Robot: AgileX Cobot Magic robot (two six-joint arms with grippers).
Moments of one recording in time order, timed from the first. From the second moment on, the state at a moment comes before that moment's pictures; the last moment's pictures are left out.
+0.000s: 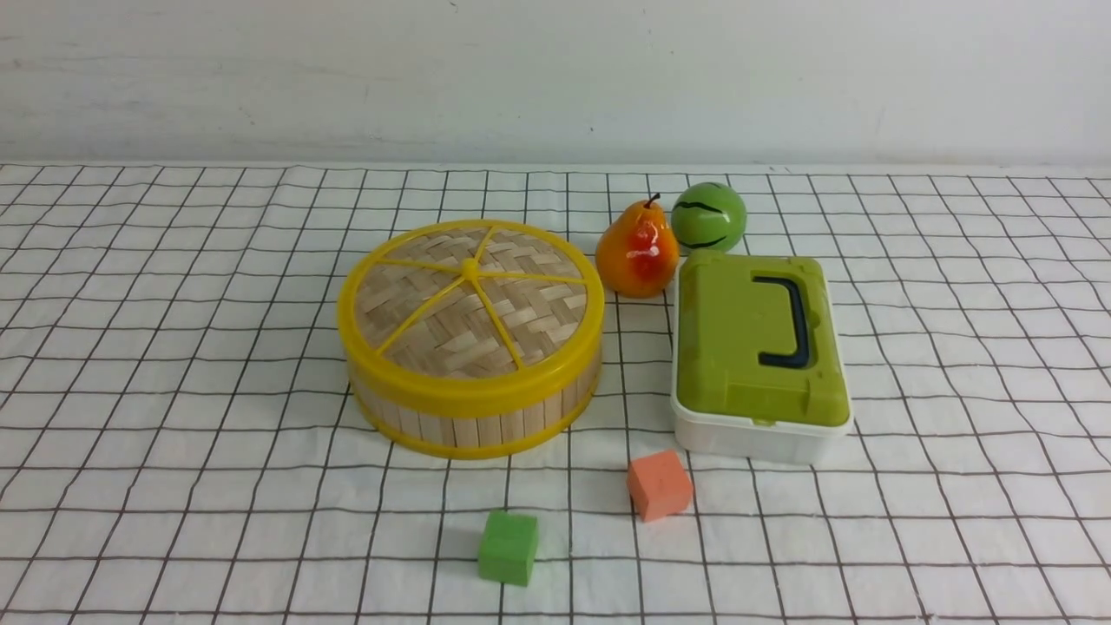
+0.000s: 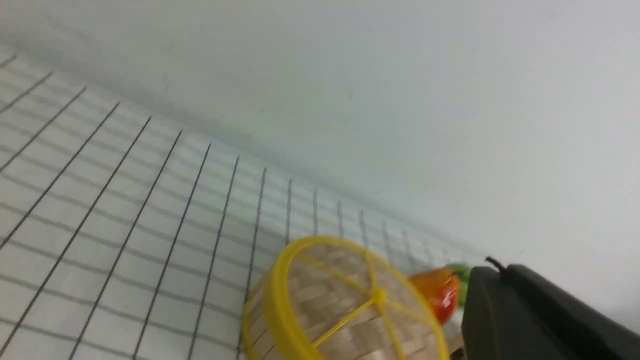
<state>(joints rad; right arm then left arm) -0.01 -0.01 0.02 -0.24 0.41 0.15 -0.10 0.73 -0.79 -0.12 0.32 -0.42</state>
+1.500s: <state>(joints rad) -0.01 -0.01 0.02 -0.24 0.41 0.15 -0.43 2.23 -2.12 0.17 1.05 -0.30</state>
